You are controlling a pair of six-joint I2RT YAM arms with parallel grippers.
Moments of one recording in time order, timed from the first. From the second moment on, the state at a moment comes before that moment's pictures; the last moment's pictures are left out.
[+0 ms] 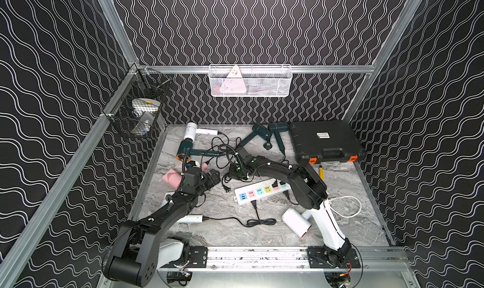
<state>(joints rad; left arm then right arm) -0.15 1.21 0.44 0.14 0.08 -0.74 0.80 2.31 1.70 -0.34 -0.21 0.87</state>
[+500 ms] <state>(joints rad) -0.15 1.22 0.41 0.26 0.18 -0.73 0.69 1.99 1.47 -0.08 -0.28 0.96</state>
